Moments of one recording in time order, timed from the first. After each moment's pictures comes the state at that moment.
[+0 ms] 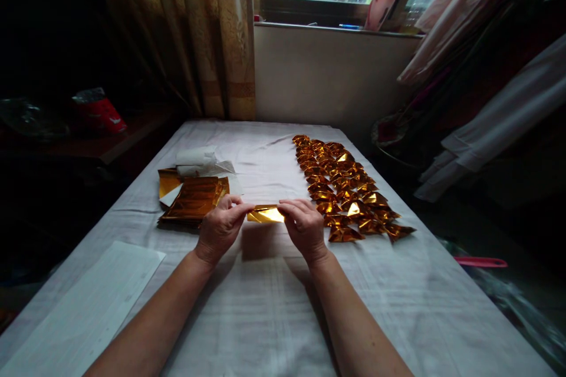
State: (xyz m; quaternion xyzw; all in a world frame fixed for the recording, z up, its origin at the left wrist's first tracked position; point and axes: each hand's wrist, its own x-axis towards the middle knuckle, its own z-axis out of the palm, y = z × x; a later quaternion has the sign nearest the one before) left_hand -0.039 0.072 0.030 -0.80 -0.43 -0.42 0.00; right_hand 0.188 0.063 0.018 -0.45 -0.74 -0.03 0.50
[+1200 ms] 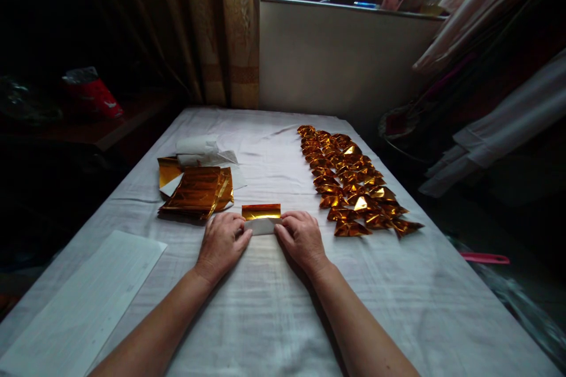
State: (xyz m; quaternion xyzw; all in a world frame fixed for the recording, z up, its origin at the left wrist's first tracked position) left_hand -0.041 0.034 -0.006 -0.79 -0.54 -0.29 -0.03; right_hand 0.175 0.033 -0.012 -0.57 -0.75 0.08 0.34
